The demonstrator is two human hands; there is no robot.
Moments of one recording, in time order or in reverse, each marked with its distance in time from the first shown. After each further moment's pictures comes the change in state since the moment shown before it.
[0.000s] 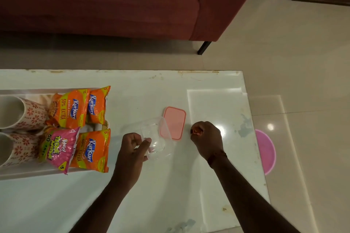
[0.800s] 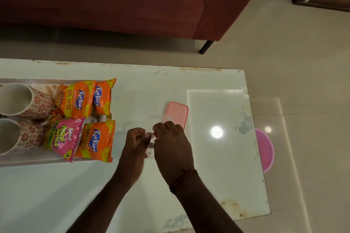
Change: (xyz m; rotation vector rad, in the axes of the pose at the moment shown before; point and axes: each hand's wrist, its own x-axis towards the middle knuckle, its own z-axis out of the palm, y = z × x) left_hand -0.019 0.005 -0.004 -0.116 -0.076 0.077; right_hand -0.089 -0.113 0.022 -0.211 -0.011 -0.410
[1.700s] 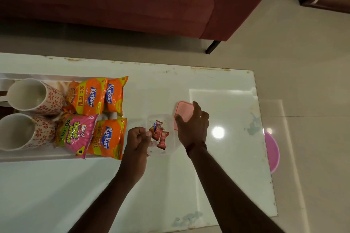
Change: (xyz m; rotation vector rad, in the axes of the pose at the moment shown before) left_hand 0.001 -0.008 -0.020 0.009 0.136 0.019; right_hand 0.056 0.058 0.043 0.311 0.142 0.584
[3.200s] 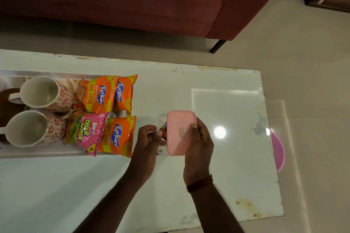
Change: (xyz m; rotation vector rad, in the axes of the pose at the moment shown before) left_hand -0.002 0.001 -0.004 -0.016 -0.098 0.040; right_hand -0.083 -0.023 -0.008 0.821 0.061 0.102
